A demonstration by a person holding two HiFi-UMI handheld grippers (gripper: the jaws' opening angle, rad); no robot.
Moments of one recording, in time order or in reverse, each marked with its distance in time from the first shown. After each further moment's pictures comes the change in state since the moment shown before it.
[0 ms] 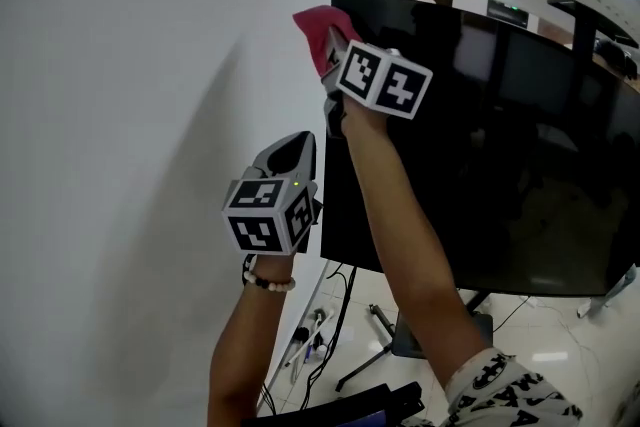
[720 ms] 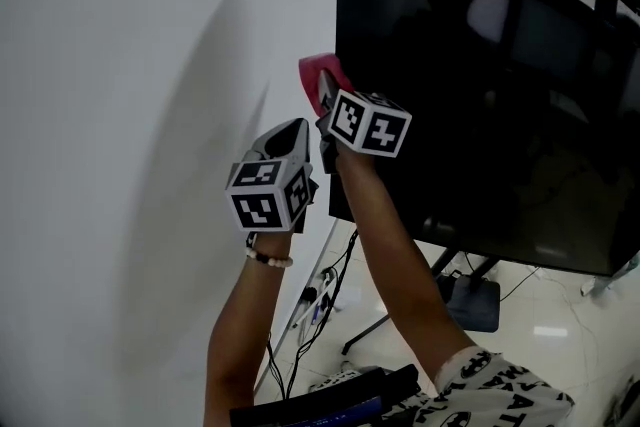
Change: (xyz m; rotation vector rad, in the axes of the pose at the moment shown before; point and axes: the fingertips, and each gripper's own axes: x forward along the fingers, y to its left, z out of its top) left arm -0.011 0.028 -0.087 -0.023 0.140 0.079; right arm -0.051 -0.022 -0.187 0.120 0.208 -0.037
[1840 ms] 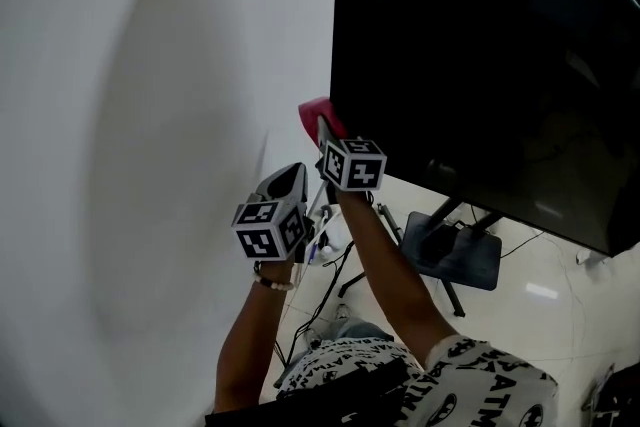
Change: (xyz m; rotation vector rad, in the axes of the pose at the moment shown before) left arm -0.071 -0.009 -0.219 -0.240 0.304 0.062; right arm -0.067 -0.060 -0.254 -0.033 0.331 -0.066
